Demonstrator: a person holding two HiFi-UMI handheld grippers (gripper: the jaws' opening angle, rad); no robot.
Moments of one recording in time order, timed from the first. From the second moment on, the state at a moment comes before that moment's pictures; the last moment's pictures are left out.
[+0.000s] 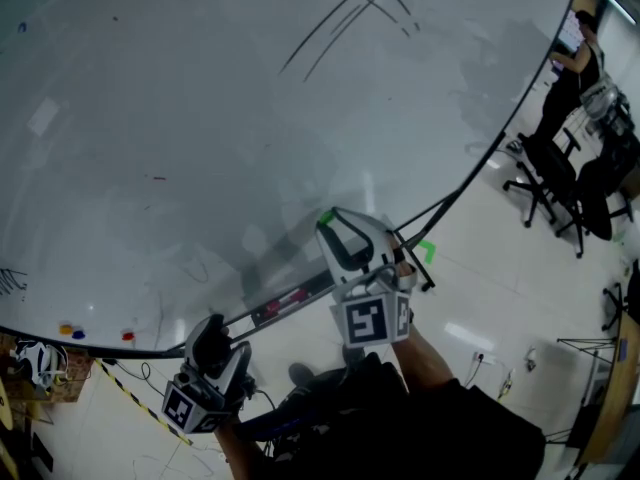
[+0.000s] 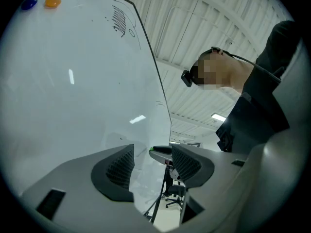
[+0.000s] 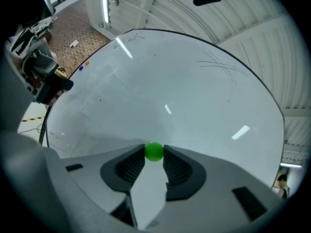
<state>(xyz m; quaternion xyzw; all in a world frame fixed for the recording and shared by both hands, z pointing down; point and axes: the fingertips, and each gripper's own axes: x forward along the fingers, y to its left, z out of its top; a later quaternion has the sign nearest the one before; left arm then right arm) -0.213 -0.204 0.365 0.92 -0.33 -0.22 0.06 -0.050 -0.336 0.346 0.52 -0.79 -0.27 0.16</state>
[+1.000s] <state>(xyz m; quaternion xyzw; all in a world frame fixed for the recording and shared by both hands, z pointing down) -0.133 -0.212 0.362 0.92 -0.35 -0.19 0.06 0.014 -0.299 0.323 0.45 -0.87 -0.21 0.05</state>
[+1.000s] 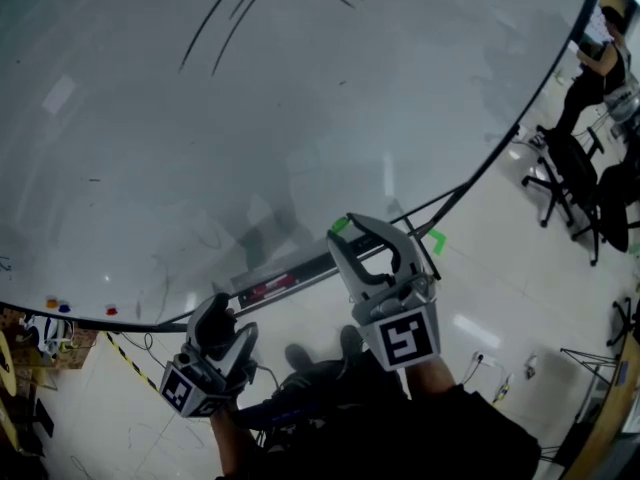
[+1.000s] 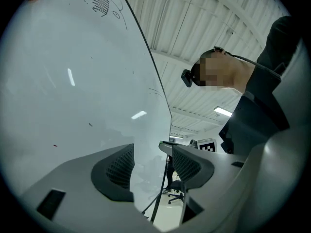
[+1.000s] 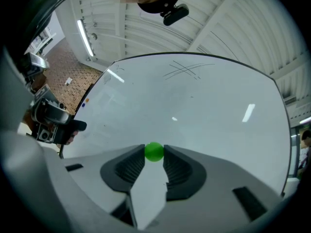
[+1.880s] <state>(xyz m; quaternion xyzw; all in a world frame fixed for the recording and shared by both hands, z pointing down) -0.093 -0.179 0.374 0.89 -0.43 -0.15 0.08 0.046 -0.279 0.362 0.38 -0.91 -0.13 0.01</state>
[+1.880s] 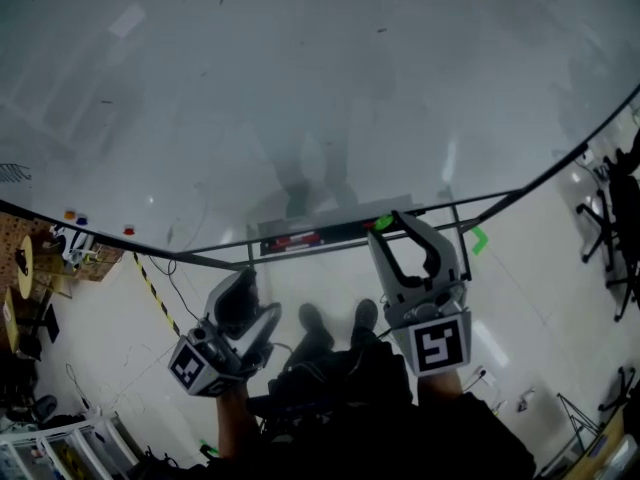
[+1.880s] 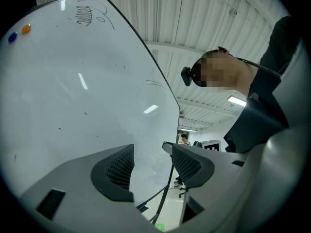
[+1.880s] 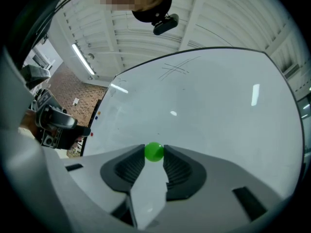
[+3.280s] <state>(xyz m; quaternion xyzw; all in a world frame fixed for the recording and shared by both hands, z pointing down) -0.175 0.054 0.366 0.91 -0.33 -0.25 0.06 0.032 -0.008 0.311 0.48 -0.87 -0.13 0.05</state>
